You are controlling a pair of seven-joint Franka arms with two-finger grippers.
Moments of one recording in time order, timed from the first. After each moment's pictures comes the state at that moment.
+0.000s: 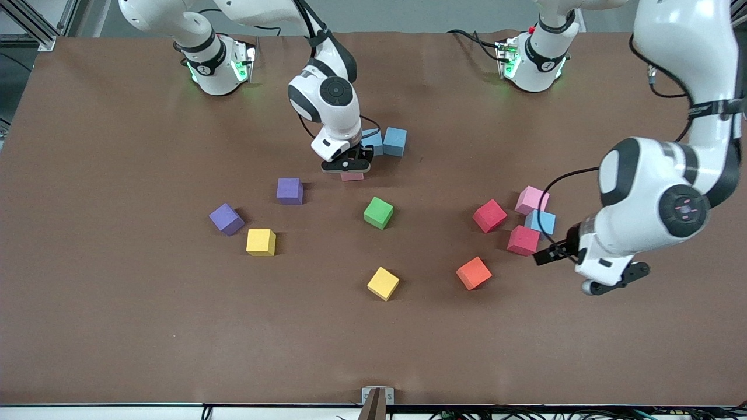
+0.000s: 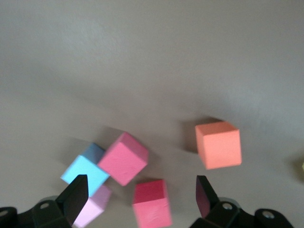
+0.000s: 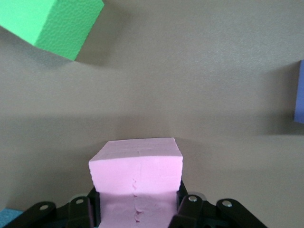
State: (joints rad) left arm -0.11 0.50 -0.12 -1.51 0.00 1.96 -0.65; right arm 0.92 0.42 -0.02 -2.12 0.03 2.55 0.86
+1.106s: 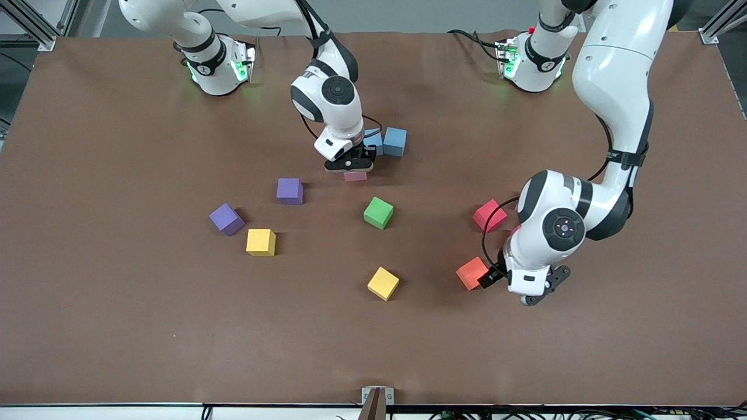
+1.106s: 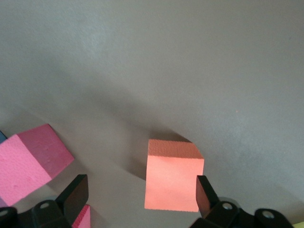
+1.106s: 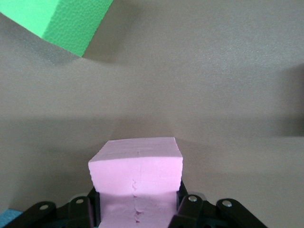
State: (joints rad) left arm -0.24 0.68 -0.12 -1.51 0.06 2.20 -0.99; right arm 0.93 0.44 -0.02 -2.12 0.03 2.59 0.86
